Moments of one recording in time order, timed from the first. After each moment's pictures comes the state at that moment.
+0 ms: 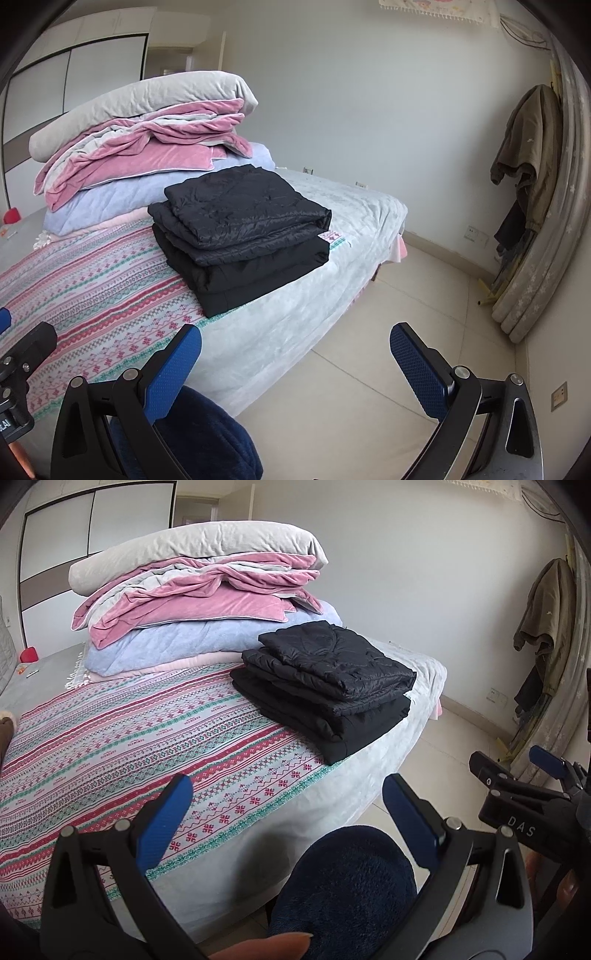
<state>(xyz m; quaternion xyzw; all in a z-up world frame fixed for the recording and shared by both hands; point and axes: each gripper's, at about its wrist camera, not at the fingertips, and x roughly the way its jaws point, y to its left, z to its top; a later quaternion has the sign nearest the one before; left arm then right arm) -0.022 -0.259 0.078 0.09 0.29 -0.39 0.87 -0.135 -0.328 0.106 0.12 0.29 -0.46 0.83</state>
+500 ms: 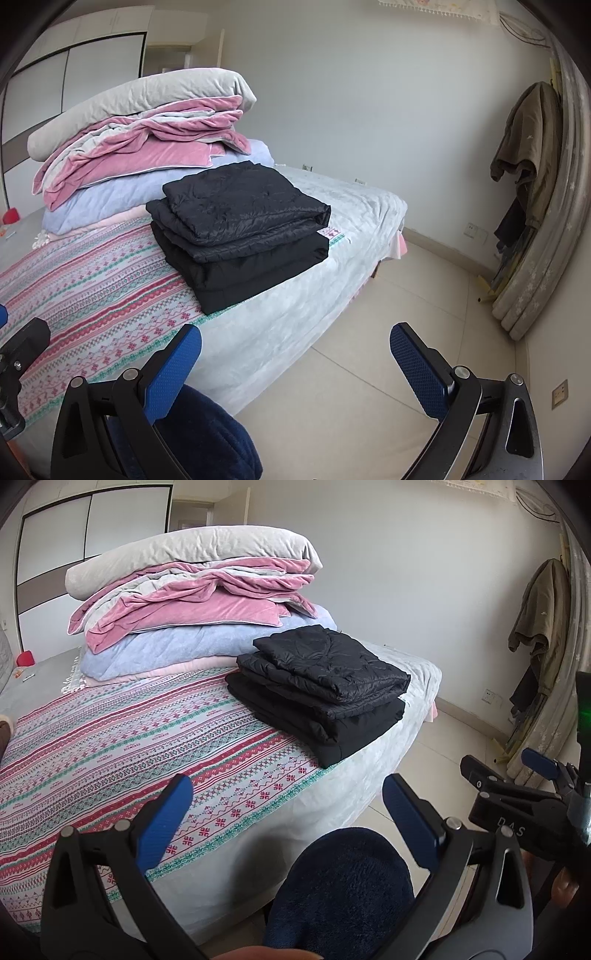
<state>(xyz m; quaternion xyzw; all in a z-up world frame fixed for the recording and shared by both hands) -0.026 -0.260 0.080 0.09 0.28 -0.40 0.87 -0.137 -0.329 0.103 0.12 0.30 -0.46 0.83</state>
